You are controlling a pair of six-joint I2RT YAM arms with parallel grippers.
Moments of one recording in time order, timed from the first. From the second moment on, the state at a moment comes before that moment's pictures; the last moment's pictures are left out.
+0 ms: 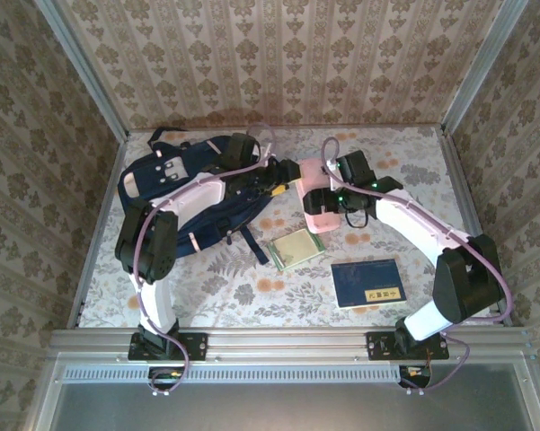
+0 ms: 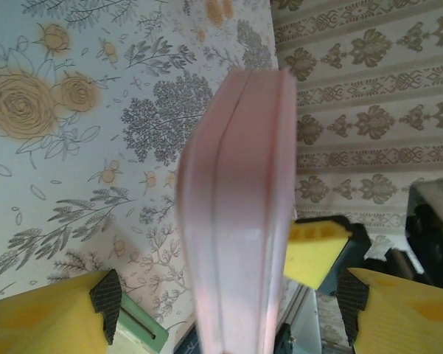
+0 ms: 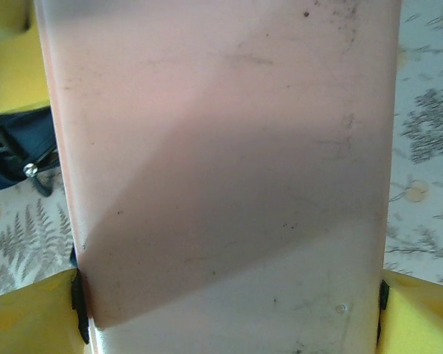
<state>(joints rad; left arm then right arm) -0.54 1.90 1.40 -0.13 0.76 -0.81 0.39 1.53 1.15 -0.55 -0.25 0.27</state>
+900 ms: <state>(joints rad) -0.54 1.89 1.30 0.16 0.77 -1.05 0.40 1.39 1.09 -0.47 -0.23 0.48</state>
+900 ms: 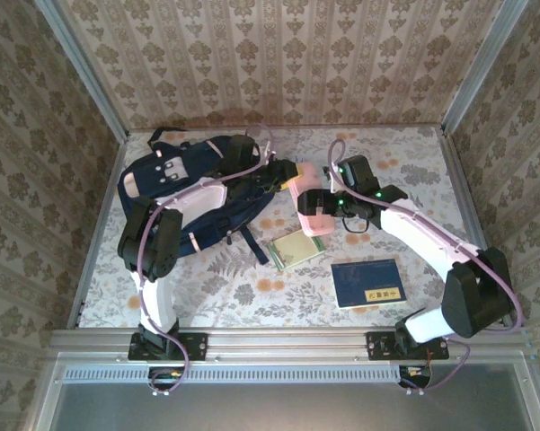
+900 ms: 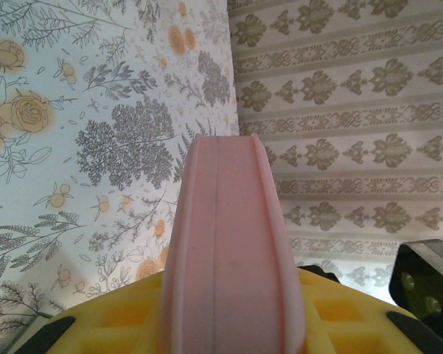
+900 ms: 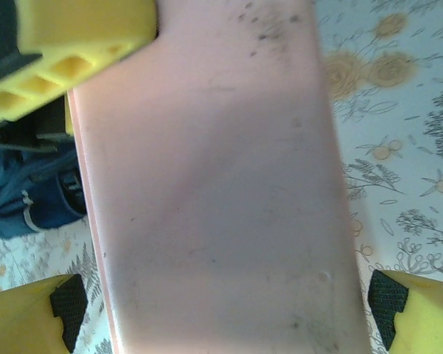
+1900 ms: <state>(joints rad) -0.51 1.77 1.06 0.66 0.47 -1.48 0.40 1.30 0.67 0.48 -0.24 1.58</state>
